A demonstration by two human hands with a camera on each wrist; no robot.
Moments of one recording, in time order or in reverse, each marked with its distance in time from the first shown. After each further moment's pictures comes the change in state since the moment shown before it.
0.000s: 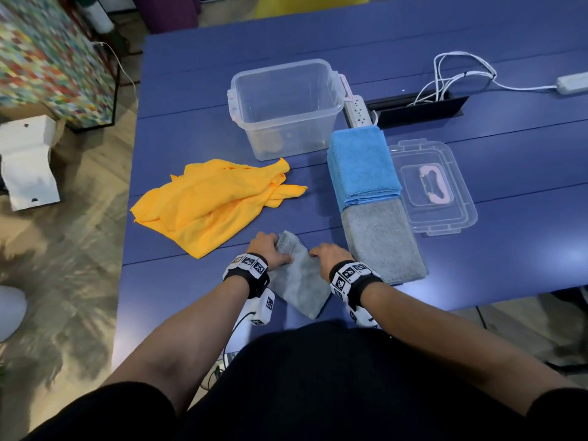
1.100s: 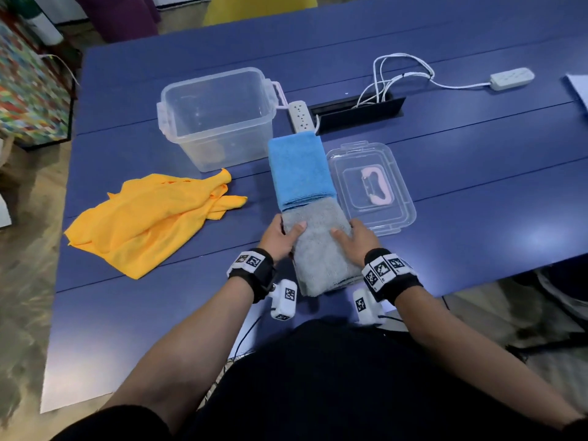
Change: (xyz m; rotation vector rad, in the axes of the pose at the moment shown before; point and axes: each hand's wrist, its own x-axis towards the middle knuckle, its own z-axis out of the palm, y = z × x) left_hand 0.009 0.168 0.044 -0.993 -0.004 0.175; right_hand -0.059 0.166 -0.058 0.722 0.303 0.255
